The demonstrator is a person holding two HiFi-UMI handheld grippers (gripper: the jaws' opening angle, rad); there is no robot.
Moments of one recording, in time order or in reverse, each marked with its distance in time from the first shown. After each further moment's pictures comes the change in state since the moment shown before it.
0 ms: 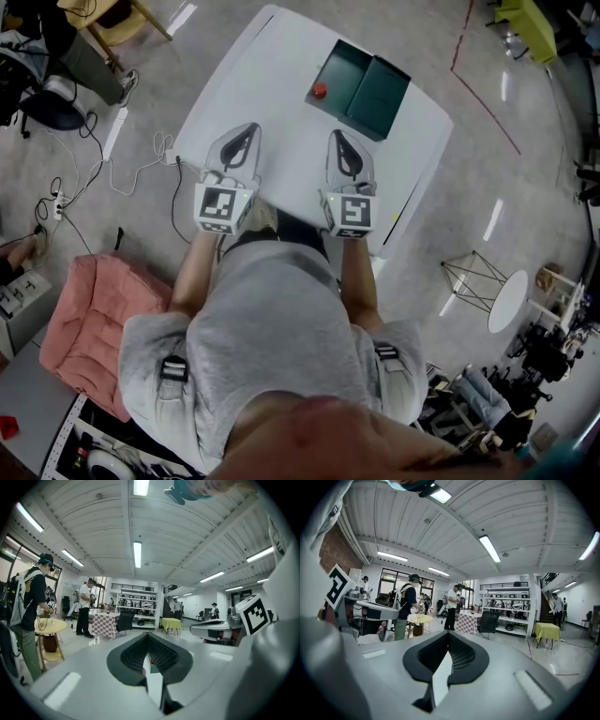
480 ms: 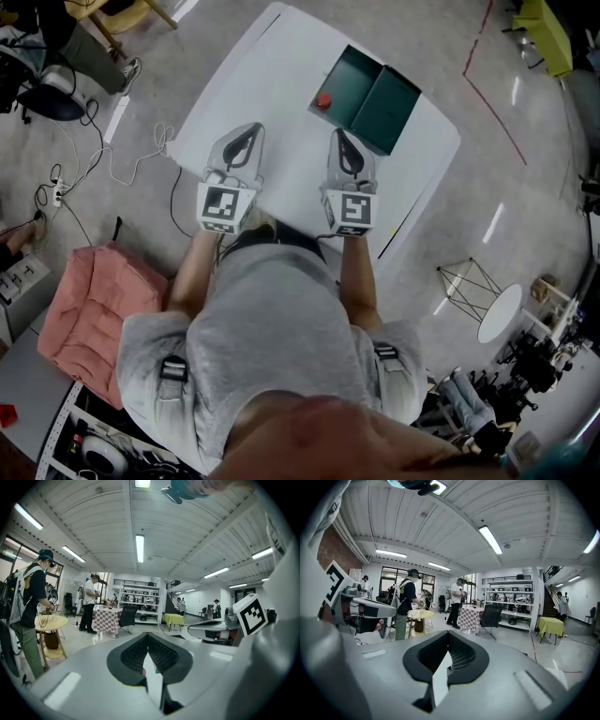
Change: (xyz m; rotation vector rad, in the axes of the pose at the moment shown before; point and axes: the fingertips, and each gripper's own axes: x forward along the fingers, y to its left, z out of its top) left arm 0.049 0.017 -0.013 -0.009 0.057 0.031; right arm 0.056 -0.027 -0.021 0.021 0.065 0.042
